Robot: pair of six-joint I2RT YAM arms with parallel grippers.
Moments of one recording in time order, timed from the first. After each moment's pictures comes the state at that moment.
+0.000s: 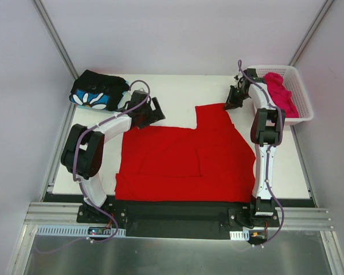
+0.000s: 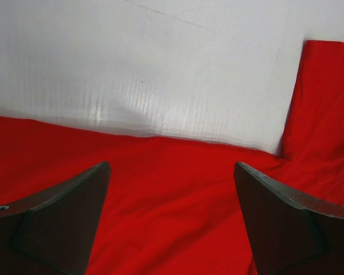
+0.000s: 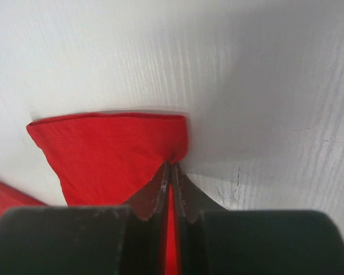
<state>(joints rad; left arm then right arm) -0.38 1.79 1.18 -0.18 0.05 -0.73 0.00 2.56 2.31 -0.94 -0.41 0.22</state>
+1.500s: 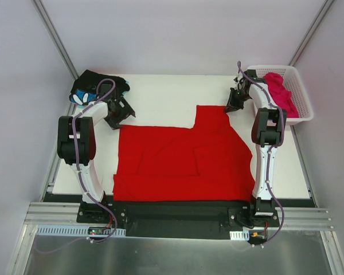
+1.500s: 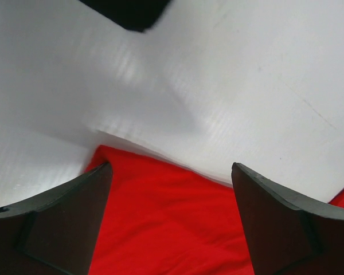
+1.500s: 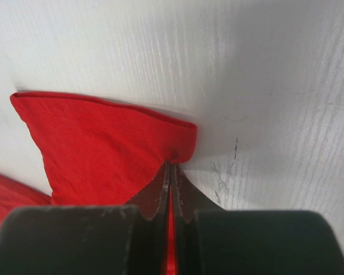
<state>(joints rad) -0.04 1.94 1.34 -0.46 0.16 -0.72 0.00 2.51 2.24 -0.97 -0.39 0.18</state>
